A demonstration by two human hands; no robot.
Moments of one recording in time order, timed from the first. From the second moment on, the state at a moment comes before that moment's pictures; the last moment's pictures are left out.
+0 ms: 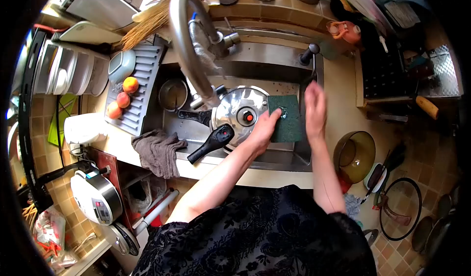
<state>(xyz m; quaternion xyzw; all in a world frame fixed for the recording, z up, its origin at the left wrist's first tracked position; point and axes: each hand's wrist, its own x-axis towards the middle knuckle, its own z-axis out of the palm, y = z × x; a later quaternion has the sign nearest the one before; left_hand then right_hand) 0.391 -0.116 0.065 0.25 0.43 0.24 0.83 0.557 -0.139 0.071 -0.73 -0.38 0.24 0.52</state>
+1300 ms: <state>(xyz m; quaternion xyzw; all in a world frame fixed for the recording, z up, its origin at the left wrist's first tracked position) 0.153 -0.138 0.033 0.82 0.50 0.12 0.26 0.442 -0.236 0.027 -0.78 -0.57 0.14 0.24</state>
